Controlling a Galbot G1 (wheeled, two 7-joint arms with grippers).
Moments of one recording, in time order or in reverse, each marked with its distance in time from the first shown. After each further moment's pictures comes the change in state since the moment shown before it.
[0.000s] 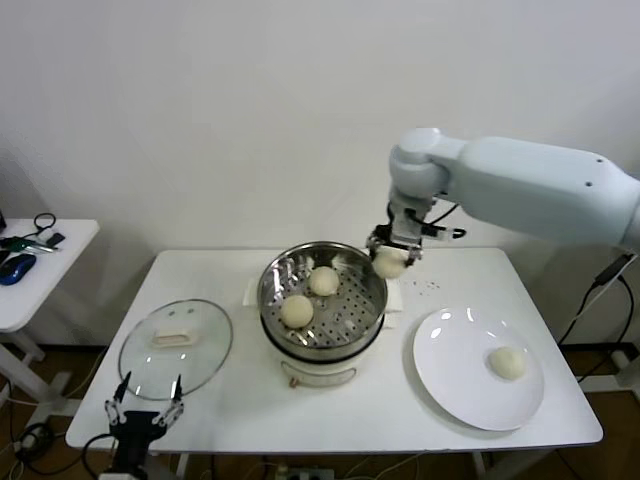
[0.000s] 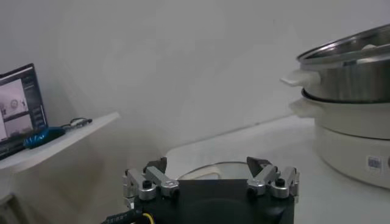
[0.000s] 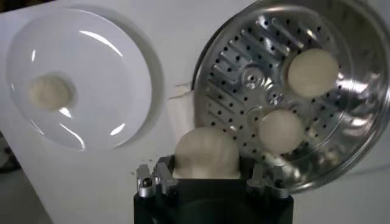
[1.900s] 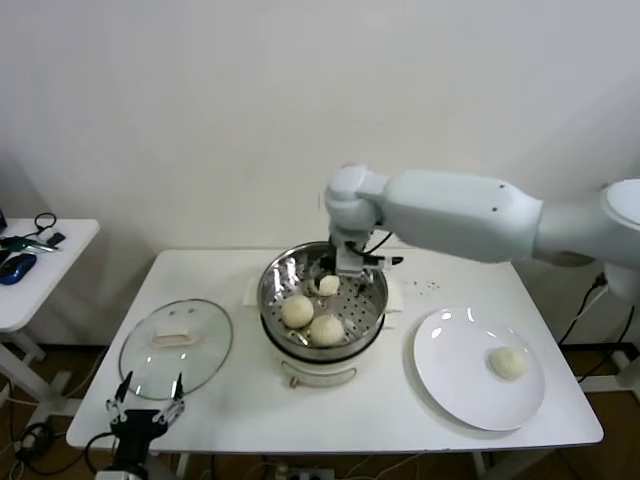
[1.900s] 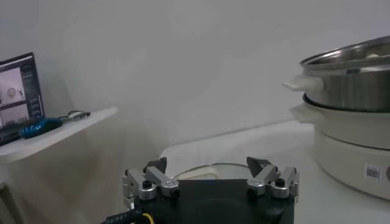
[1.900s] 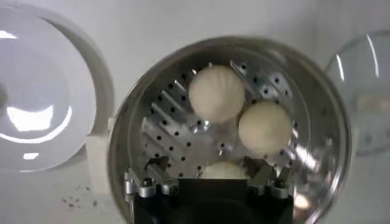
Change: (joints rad) left arm -0.012 0.005 0.007 0.009 -0.058 -0.001 0.008; right arm -0.065 0.062 -0.002 -0.059 0.056 -0.088 0.095
